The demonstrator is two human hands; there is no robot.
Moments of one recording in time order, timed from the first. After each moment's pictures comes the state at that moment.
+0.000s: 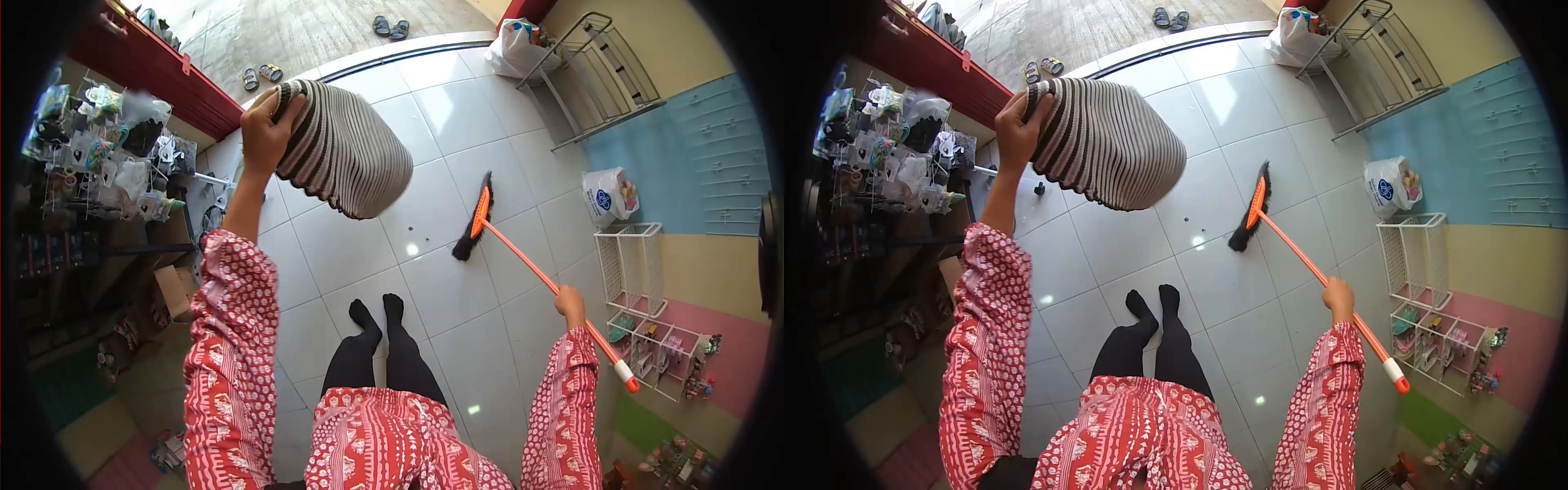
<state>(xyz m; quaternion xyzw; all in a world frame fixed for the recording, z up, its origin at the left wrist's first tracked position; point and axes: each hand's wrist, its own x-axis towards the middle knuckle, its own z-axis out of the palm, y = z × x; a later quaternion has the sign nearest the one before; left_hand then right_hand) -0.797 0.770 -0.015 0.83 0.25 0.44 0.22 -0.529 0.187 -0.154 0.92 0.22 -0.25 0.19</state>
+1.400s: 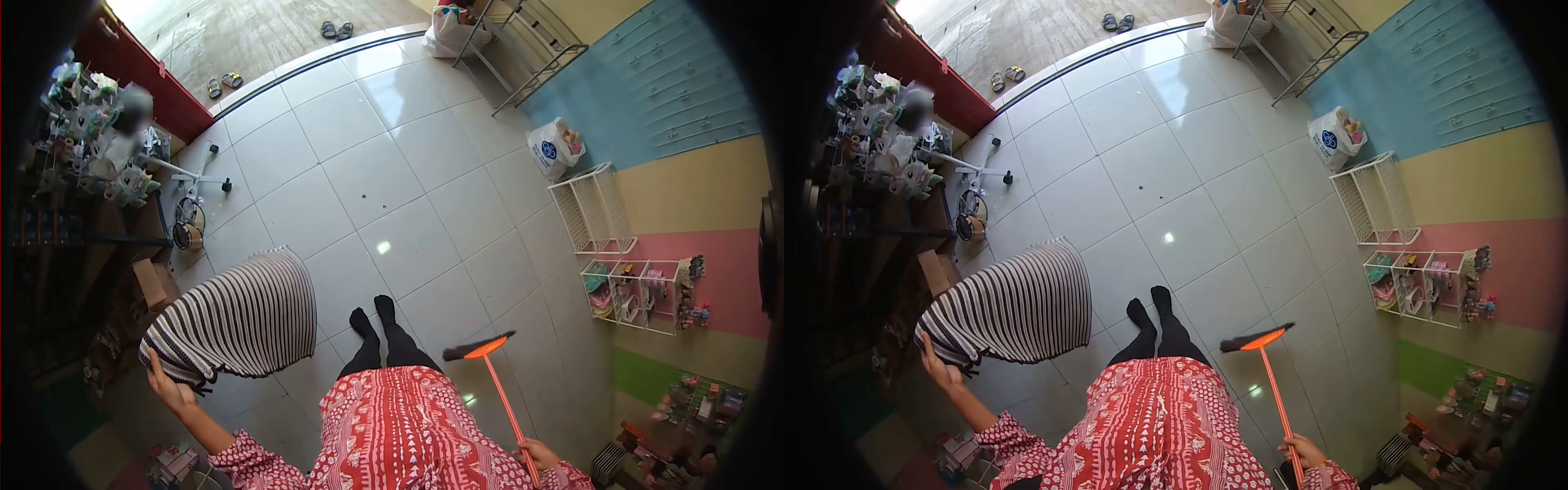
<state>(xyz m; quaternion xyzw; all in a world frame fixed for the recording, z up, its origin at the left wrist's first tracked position) -1.240 0.457 0.038 0.37 0.58 0.52 0.50 -0.933 -0.243 0.031 0.61 -0.49 -0.54 -0.31</state>
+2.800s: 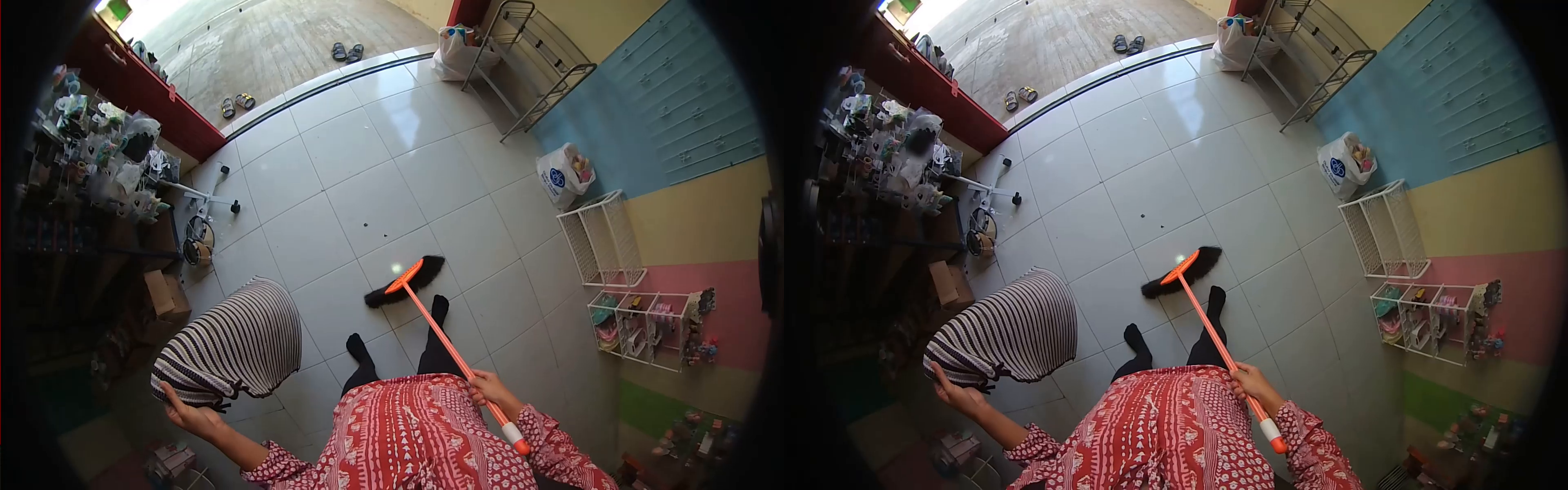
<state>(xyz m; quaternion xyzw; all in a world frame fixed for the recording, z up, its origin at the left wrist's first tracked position) -1.098 0.370 0.089 0.36 0.59 0.66 0.31 -0.753 -0.020 -0.061 0.61 -0.23 -0.66 -0.38</state>
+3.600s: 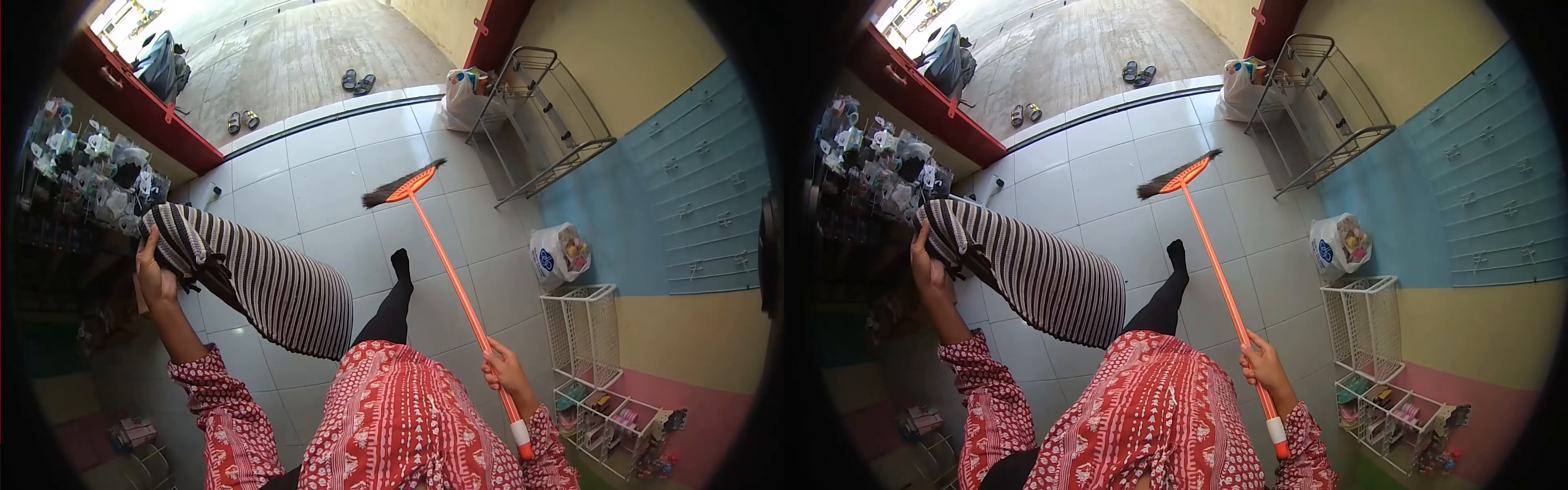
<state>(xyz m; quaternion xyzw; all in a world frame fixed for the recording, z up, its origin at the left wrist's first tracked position) -0.733 0.553 0.099 0.40 0.43 0.54 0.60 -0.349 0.081 0.002 0.65 -0.02 -0.61 -0.45</state>
